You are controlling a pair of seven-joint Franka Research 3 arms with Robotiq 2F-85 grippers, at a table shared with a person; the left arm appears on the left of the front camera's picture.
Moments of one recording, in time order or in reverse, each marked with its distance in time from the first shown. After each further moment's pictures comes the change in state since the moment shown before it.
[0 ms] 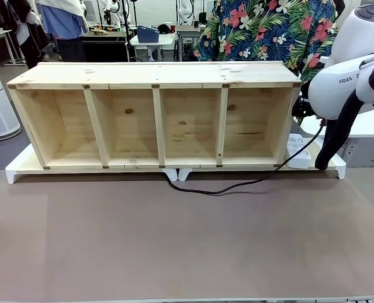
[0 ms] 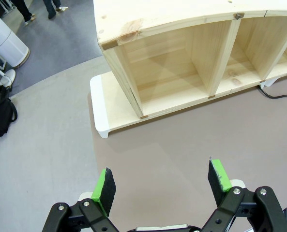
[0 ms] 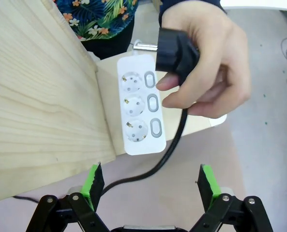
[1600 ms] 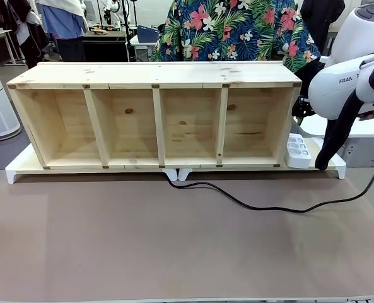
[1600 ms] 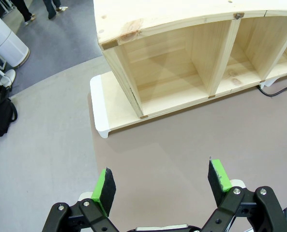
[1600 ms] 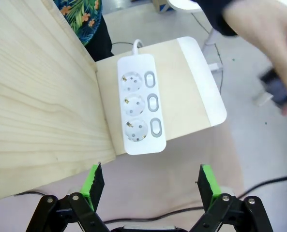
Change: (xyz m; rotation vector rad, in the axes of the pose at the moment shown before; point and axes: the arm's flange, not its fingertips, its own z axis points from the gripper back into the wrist) left arm 0.000 0.000 0.000 0.000 0.000 0.000; right arm 0.000 0.000 0.000 0.000 0.000 0.000
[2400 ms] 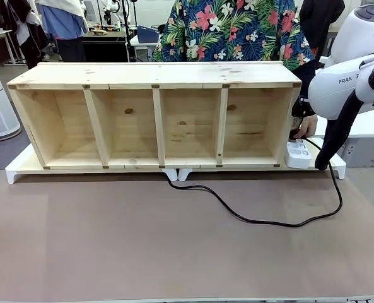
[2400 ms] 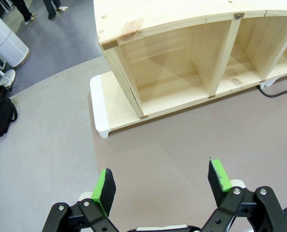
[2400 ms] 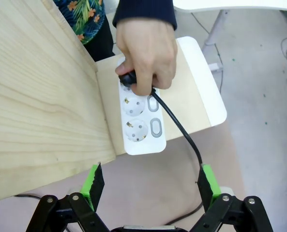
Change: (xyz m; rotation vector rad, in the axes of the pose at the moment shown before) left arm 0.000 0.000 0.000 0.000 0.000 0.000; right arm 0.000 0.000 0.000 0.000 0.000 0.000
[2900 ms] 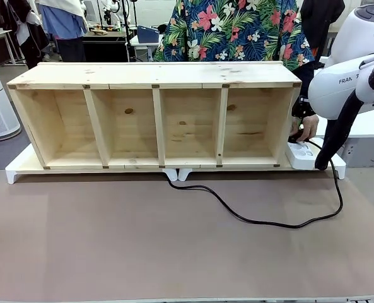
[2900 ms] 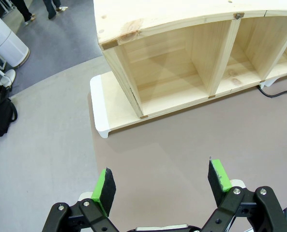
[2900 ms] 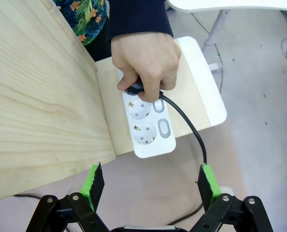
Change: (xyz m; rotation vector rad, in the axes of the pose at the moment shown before) left arm 0.000 0.000 0.000 0.000 0.000 0.000; right arm 0.000 0.000 0.000 0.000 0.000 0.000
